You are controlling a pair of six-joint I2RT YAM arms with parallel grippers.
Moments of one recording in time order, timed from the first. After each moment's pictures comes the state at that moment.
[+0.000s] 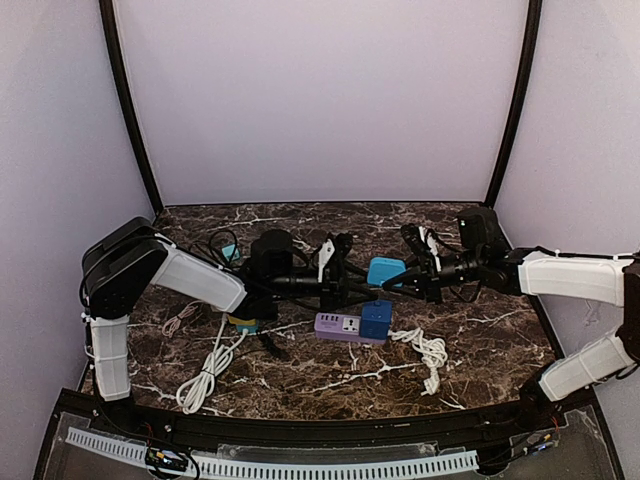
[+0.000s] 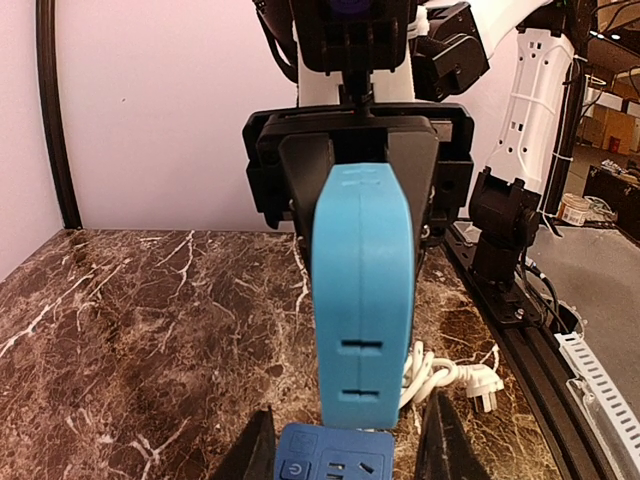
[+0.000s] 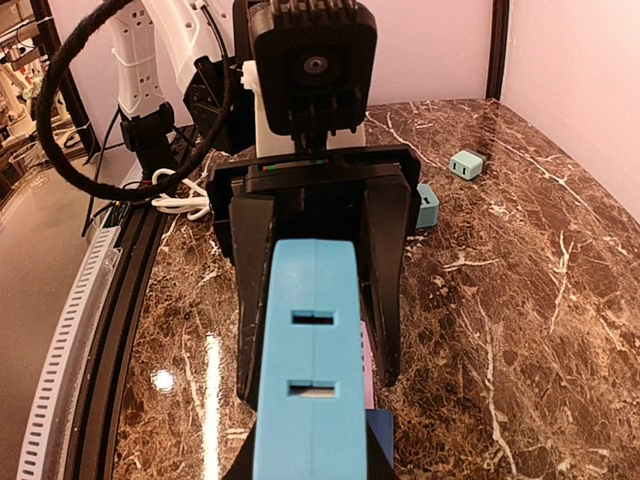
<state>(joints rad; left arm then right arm) -0.87 2.02 1.08 0.86 0.70 0.01 0.51 1.33 0.72 0.07 -0.94 -0.34</state>
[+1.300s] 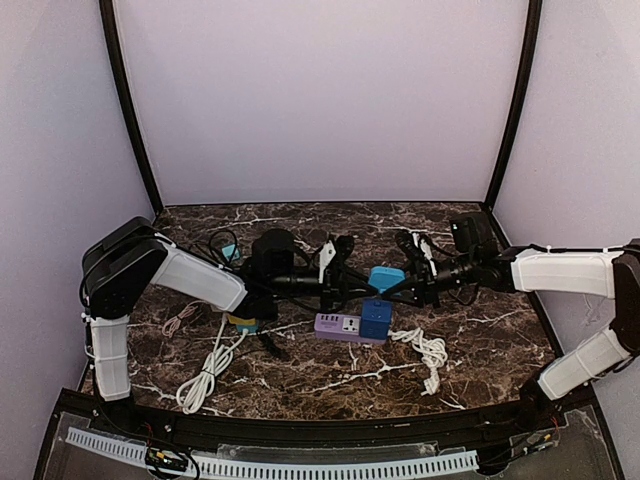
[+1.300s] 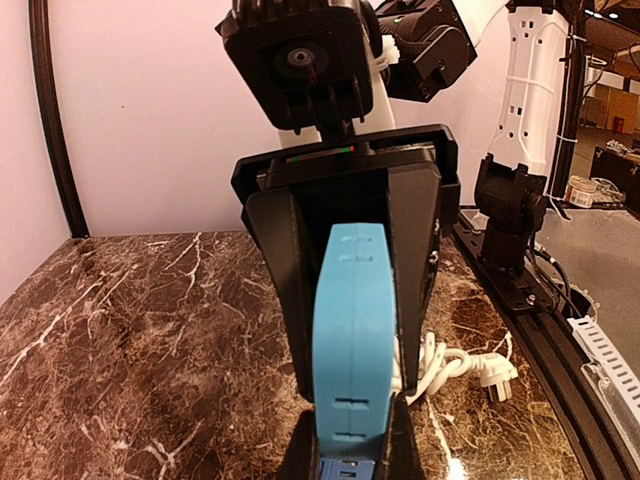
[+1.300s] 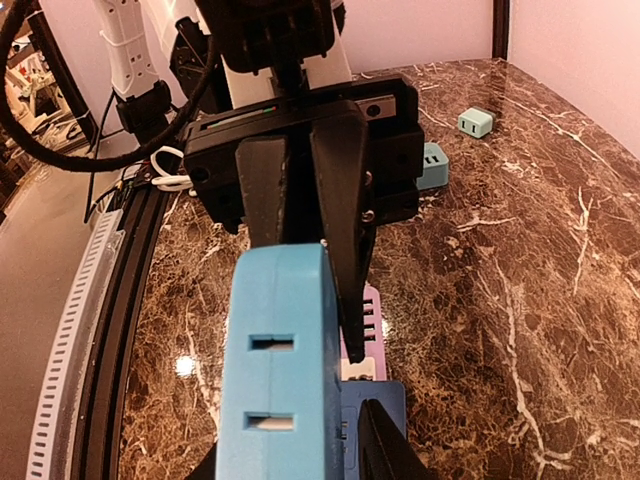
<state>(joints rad) -0.88 2.02 1.09 0.84 0.69 0.08 0.51 1.39 0.74 0.00 -0.94 -0.37</state>
